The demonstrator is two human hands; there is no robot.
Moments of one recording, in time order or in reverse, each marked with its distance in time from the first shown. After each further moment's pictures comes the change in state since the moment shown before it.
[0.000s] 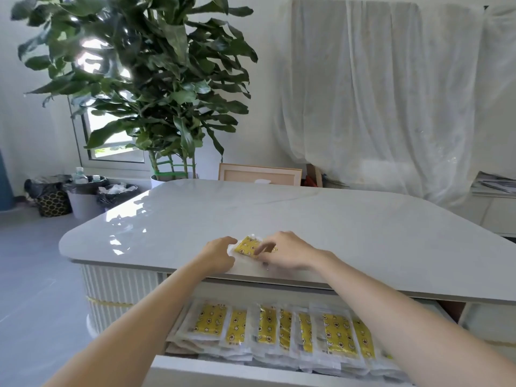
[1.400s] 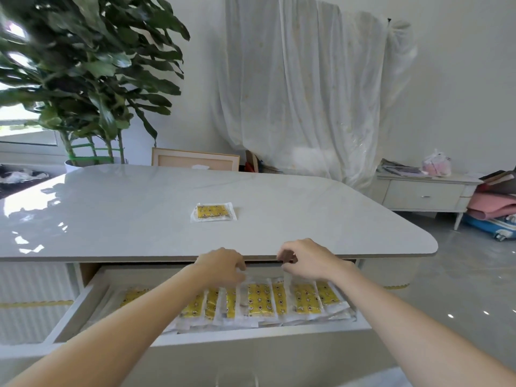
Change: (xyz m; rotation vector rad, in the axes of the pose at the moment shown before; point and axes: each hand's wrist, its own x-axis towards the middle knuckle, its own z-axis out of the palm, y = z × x) left_hand -0.046 0.108 0.094 0.388 -0.258 0.376; right_hand -0.164 0.104 -0.030 -0.155 0.076 0.305
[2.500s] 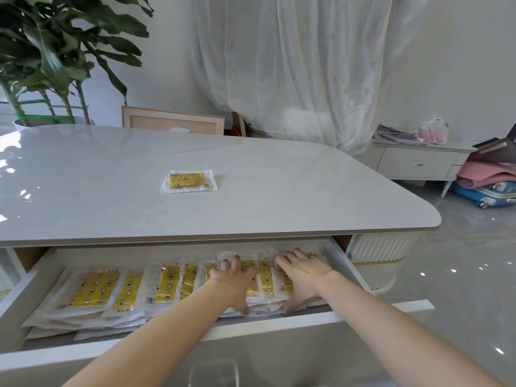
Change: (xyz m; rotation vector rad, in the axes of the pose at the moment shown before) left_hand 0.062 0.027 0.094 0.253 -0.268 -0.010; right_hand 0.019 0.057 0.079 -0.497 -0.265 -0.048
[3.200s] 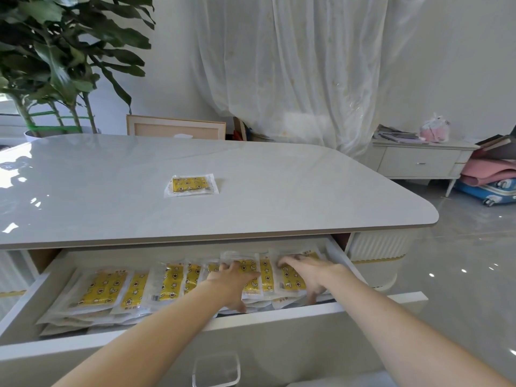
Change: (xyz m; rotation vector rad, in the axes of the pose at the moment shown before) left_hand -0.014 -0.007 -0.001 -0.017 -0.004 0.048; right_hand -0.005 0.015 -0.004 0.243 -0.218 0.090
